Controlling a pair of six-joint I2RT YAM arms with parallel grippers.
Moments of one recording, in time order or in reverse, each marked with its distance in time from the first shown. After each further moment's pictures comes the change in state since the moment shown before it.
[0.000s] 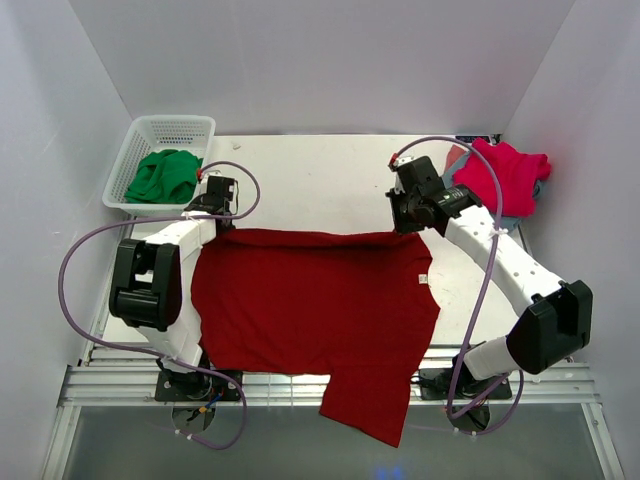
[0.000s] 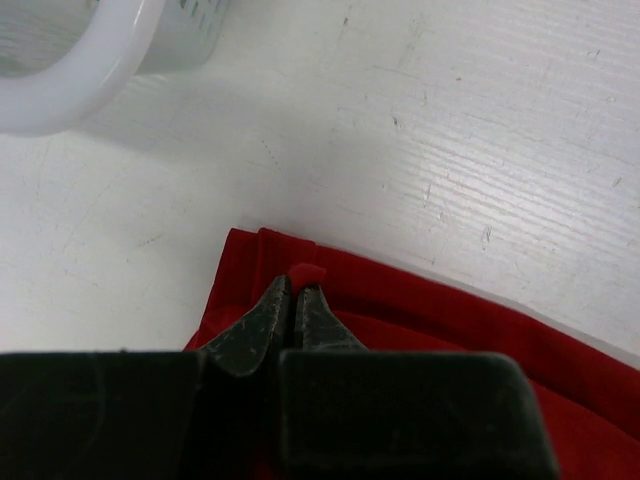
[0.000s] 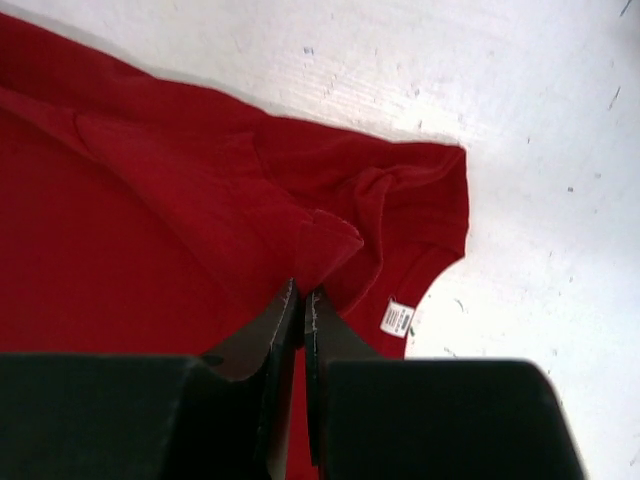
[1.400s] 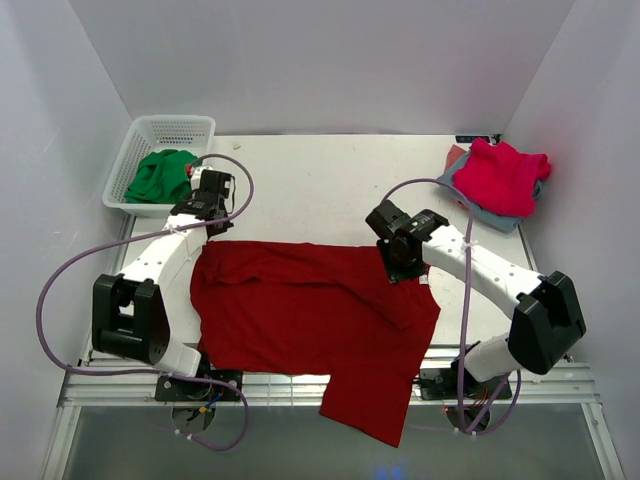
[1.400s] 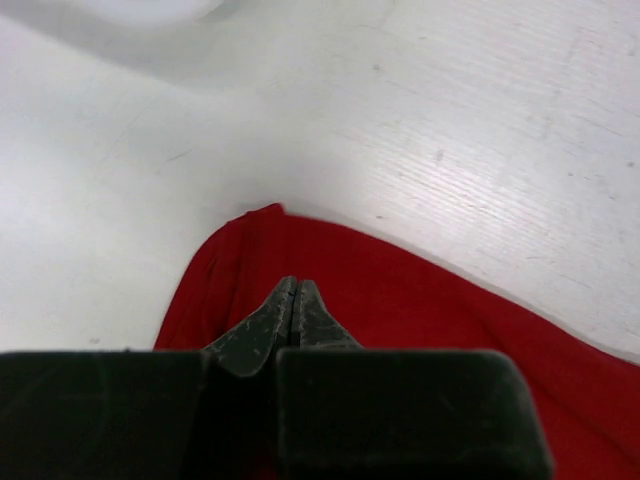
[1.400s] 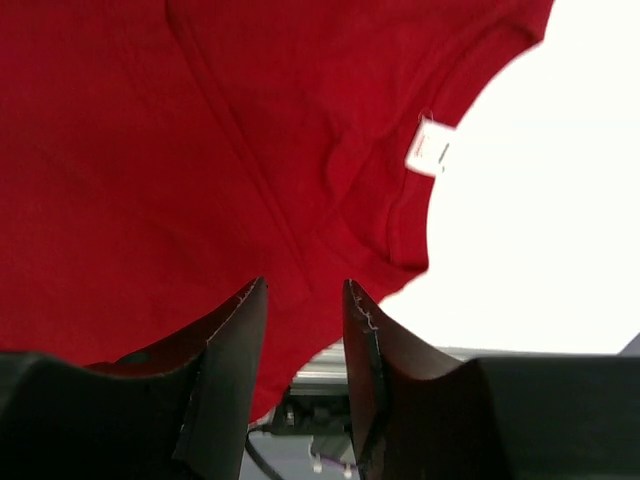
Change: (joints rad) left arm -0.045 -0.243 0.034 -0.312 -0.014 -0.135; right arm 0.212 -0.004 -0.181 -0.285 0.136 0.200
